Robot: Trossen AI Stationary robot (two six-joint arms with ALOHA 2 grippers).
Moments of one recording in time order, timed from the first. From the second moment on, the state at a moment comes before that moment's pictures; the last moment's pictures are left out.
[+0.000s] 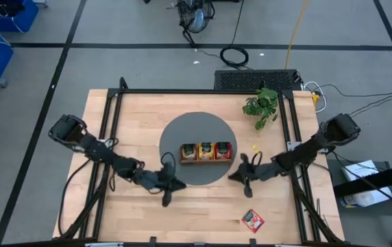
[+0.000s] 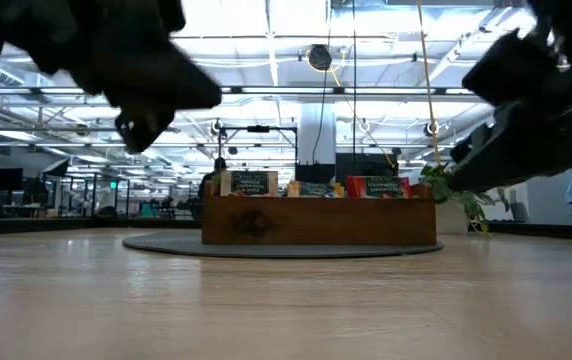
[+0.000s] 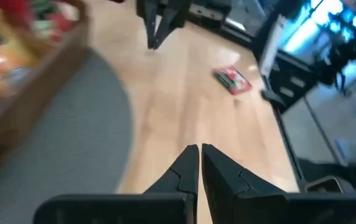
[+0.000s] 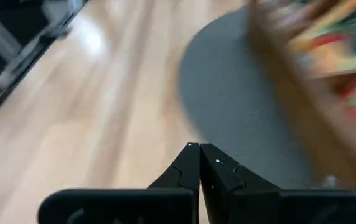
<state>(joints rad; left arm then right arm) -0.49 1.60 0.63 0.57 -0.31 -0.61 0.46 1.47 0.28 0.71 0.31 0.36</state>
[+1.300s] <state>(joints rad) -0.46 2.24 1.40 0.42 0.01 -0.36 1.09 1.77 0.83 -0.14 0.31 1.04</state>
